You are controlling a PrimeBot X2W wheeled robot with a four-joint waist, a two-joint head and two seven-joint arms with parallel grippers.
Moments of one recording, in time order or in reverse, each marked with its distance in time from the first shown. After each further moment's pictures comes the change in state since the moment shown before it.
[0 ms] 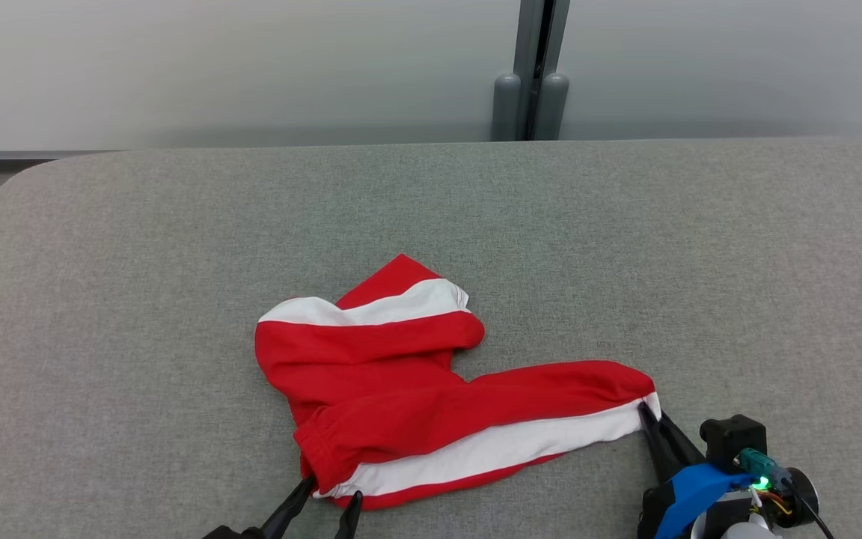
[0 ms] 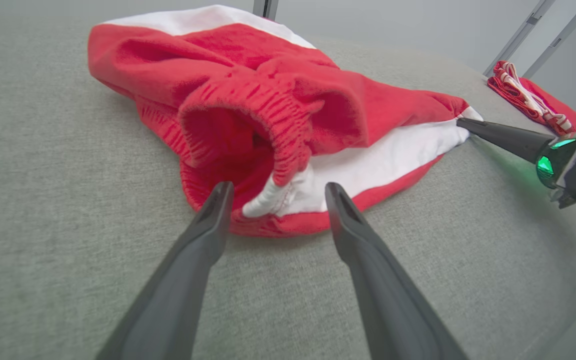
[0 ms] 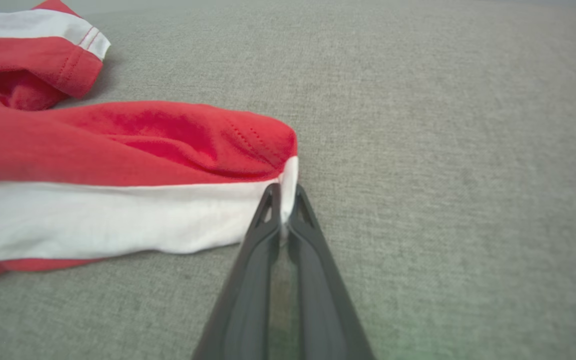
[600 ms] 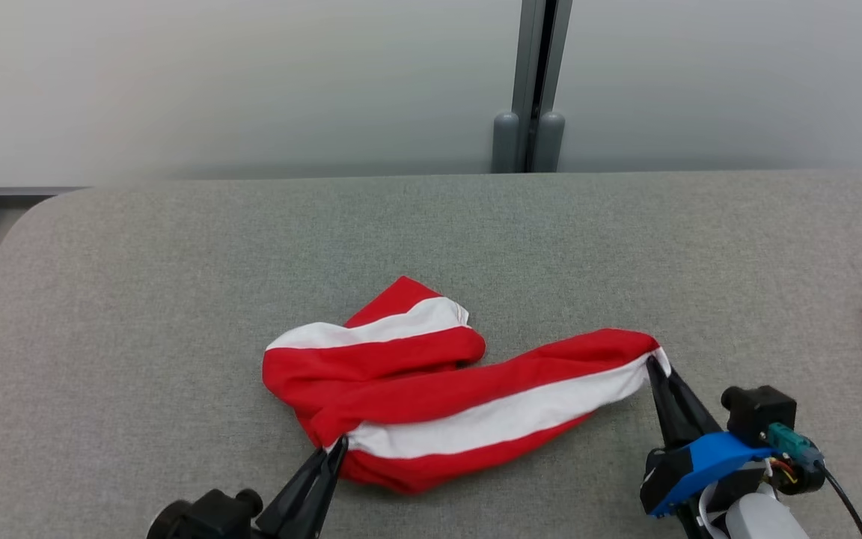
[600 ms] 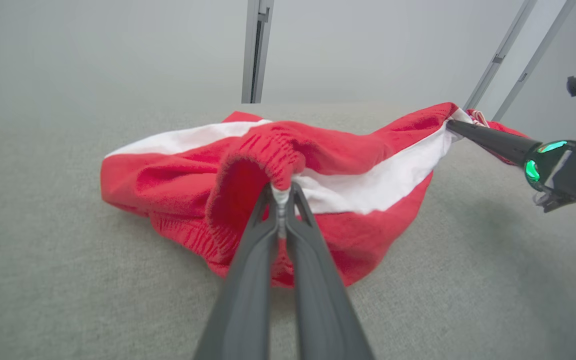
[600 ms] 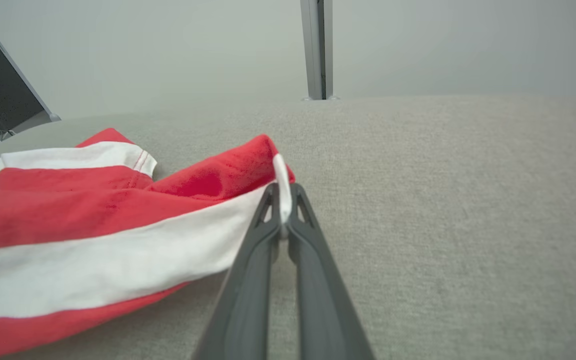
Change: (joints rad) left arm -0.041 0.019 0.005 -0.069 0.011 0.000 0.000; right arm 0.004 0.000 -0.004 -0.132 0.078 0.000 0.001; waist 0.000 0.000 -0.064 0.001
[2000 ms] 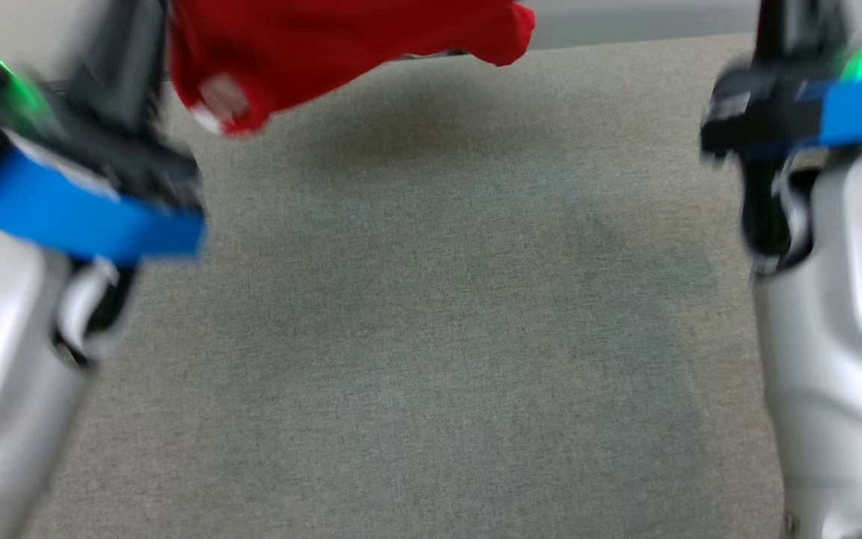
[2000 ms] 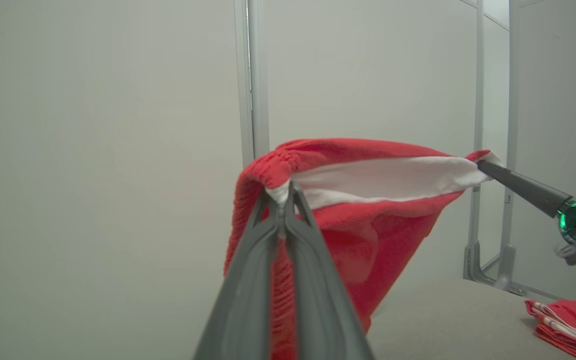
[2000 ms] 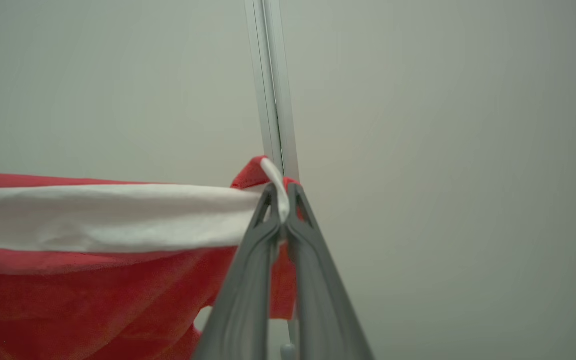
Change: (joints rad) left arm -0.825 0.192 0.046 -0.086 -0.207 -0.001 -0.001; right arm -0.628 0.001 -0.082 -0.240 0.056 0.000 0.005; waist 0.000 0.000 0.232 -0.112
